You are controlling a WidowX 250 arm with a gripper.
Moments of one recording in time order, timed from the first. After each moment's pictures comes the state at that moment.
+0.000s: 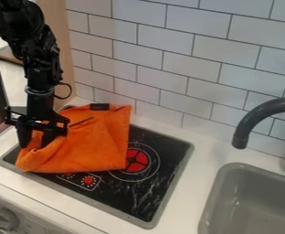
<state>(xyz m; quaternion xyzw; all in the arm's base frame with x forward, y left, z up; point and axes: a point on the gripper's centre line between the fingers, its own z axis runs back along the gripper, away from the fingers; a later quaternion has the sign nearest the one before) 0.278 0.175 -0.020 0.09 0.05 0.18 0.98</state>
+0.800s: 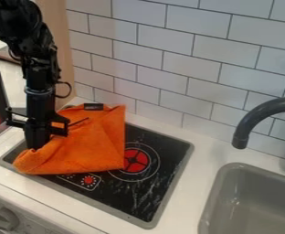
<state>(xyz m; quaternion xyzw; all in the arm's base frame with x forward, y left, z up) 0.273 0.170 -0.011 0.05 0.05 0.15 0.99</state>
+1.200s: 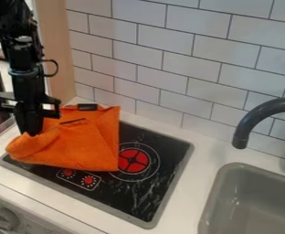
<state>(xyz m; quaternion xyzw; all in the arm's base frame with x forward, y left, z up) 0.267 0.171 0.023 0.01 0.02 0.15 0.99</state>
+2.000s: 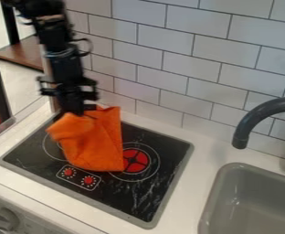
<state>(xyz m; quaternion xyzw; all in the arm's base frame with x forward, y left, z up) 0.316 0.096 0.048 -0.05 -0.03 0.03 1.00</state>
